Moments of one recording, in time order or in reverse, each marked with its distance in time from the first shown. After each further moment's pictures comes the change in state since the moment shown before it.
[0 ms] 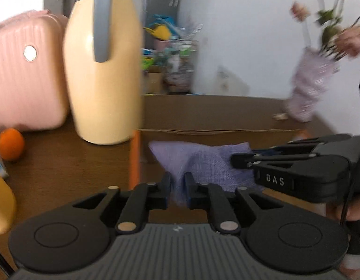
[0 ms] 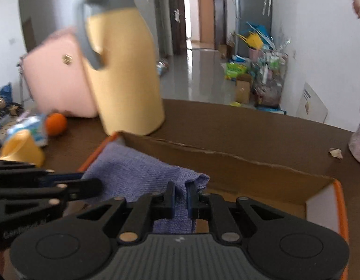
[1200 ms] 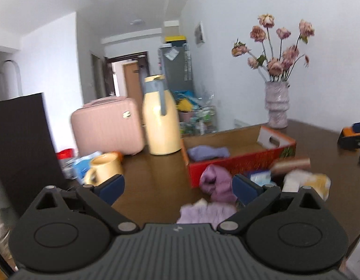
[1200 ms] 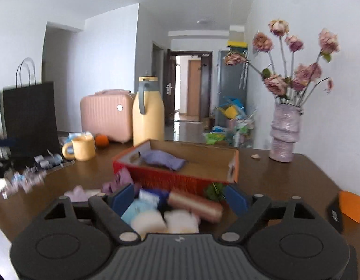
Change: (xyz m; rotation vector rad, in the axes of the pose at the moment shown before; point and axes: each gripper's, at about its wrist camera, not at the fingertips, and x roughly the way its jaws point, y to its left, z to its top) left arm -0.322 -0.048 -0.233 0.206 -0.408 0.236; right arm -0.352 0.018 -0.295 -0.062 -0.450 -0.093
